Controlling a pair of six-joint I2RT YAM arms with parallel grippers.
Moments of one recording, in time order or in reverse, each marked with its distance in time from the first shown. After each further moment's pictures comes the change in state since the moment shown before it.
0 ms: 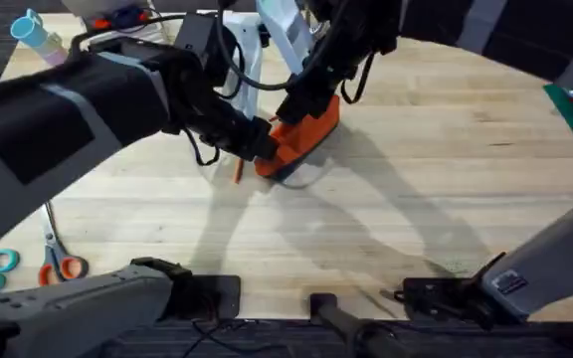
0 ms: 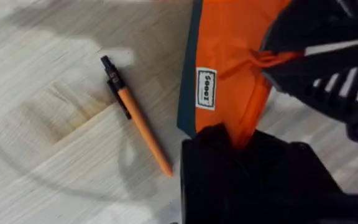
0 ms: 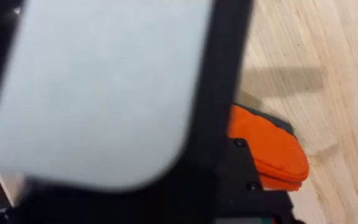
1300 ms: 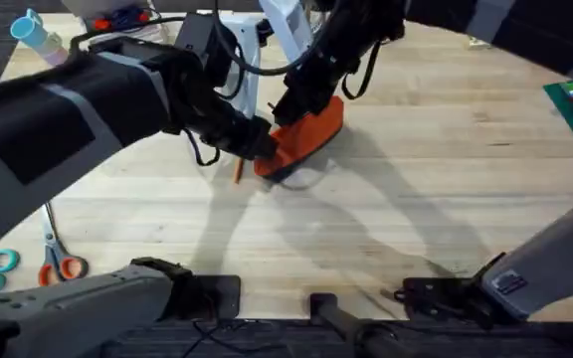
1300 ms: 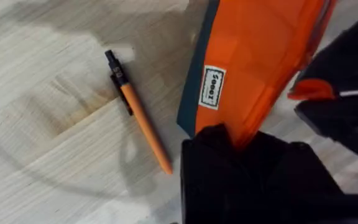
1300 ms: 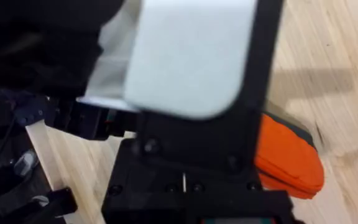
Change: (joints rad) left arm -0.003 0.000 0.000 0.001 -0.014 -0.037; right arm 0.003 0.000 0.074 -0.110 -0.097 0.022
